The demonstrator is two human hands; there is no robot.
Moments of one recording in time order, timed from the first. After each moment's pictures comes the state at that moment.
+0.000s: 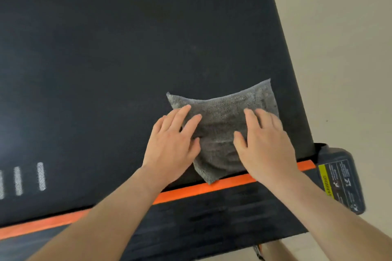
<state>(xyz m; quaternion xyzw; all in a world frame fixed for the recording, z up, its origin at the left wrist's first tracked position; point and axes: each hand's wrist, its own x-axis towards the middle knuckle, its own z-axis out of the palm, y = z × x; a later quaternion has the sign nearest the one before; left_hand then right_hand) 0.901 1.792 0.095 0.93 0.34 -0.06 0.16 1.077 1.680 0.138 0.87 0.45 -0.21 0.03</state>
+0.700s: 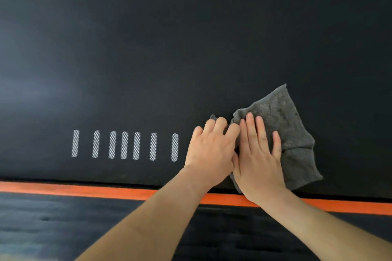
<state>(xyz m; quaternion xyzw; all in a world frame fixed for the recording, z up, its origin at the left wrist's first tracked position) 0.705 1.859 0.079 0.89 0.42 -0.05 0.17 0.813 1.775 0.049 0.78 0.61 -0.15 0.03</state>
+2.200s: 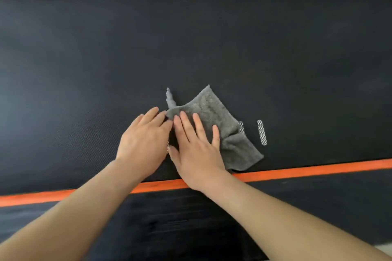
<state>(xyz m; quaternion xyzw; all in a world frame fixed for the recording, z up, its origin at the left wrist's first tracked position) 0.396 1.969 0.087 0.93 0.35 -0.07 0.05 0.517 1.880 0.076 0.75 0.62 -0.26 -0.01</state>
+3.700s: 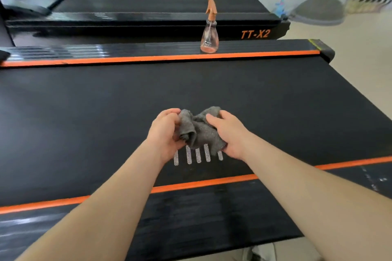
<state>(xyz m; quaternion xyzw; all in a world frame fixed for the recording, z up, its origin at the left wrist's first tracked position) 0.470 1.932 0.183 0.33 0.52 0.30 0.73 0.605 1.868 0.181 0.64 0.16 -0.54 -0.53</state>
